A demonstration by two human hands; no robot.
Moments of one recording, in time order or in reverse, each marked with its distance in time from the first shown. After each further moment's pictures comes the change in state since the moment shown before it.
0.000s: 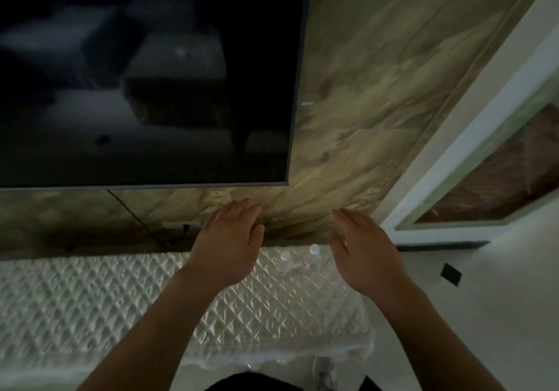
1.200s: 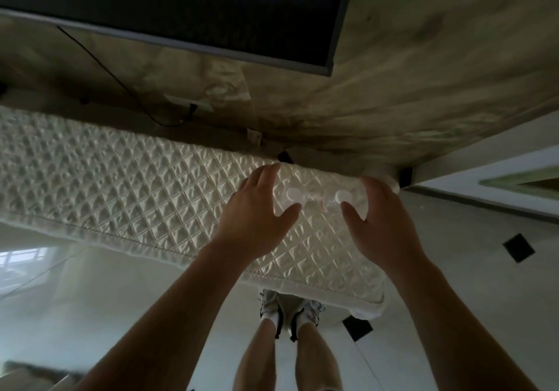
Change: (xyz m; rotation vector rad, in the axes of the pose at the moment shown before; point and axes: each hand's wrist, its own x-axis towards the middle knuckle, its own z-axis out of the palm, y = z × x) left_hand 0.095 -0.020 0.250 -0.287 -0.116 -0.445; right_hand 0.138 0.143 0.226 0.215 -0.327 0.014
